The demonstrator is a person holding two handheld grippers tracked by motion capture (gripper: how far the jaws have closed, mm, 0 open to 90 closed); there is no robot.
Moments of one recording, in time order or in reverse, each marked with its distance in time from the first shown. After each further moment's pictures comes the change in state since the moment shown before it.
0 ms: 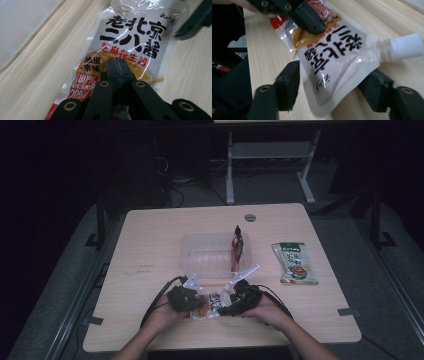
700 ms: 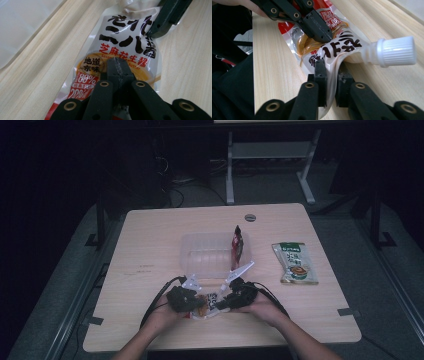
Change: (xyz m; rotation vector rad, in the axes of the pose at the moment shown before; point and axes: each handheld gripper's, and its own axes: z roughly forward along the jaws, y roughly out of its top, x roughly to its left) left arm 0.001 -0.003 -0.002 -0.019 -0.006 -0.005; right arm 0.000 0.013 0.004 0.012 0.053 -0.084
